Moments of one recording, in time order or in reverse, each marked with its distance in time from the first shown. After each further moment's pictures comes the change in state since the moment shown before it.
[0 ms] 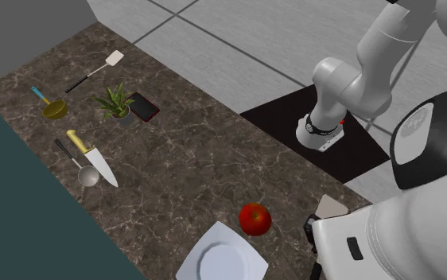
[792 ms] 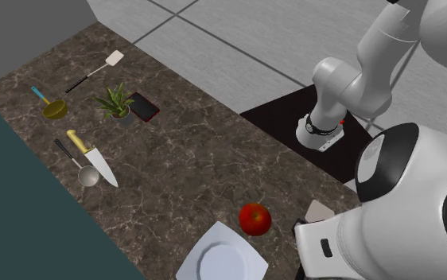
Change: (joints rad) arm 0.003 -0.001 0.004 -0.164 0.003 0.163 -0.002
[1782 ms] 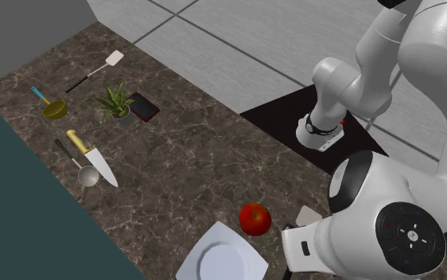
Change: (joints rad) arm 0.003 0.047 0.013 -0.157 -0.014 0.202 0.015
